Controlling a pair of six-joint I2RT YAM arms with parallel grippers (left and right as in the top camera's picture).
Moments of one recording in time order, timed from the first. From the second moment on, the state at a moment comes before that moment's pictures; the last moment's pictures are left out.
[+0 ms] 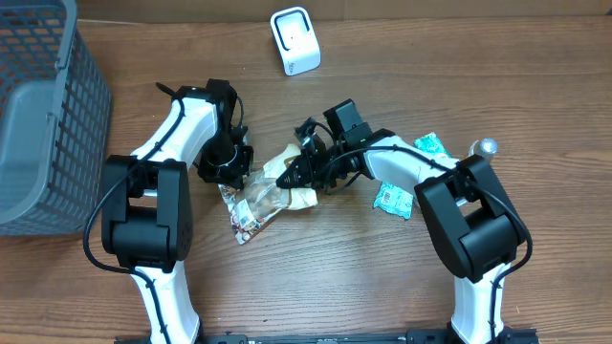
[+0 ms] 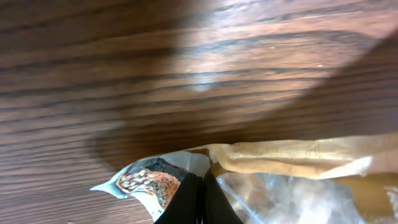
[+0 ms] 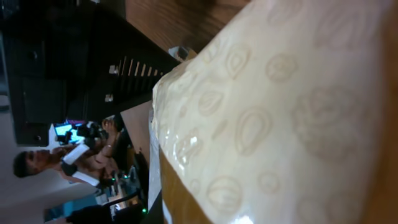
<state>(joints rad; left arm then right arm) -0.14 2.10 1.50 -1.16 0.17 -0.07 0.49 2.09 1.27 -0.27 -0.96 0.48</state>
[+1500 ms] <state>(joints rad) 0.15 1.97 1.87 -1.11 -0.02 -0.12 0.40 1.85 1.75 -0.49 -0.55 -0.26</state>
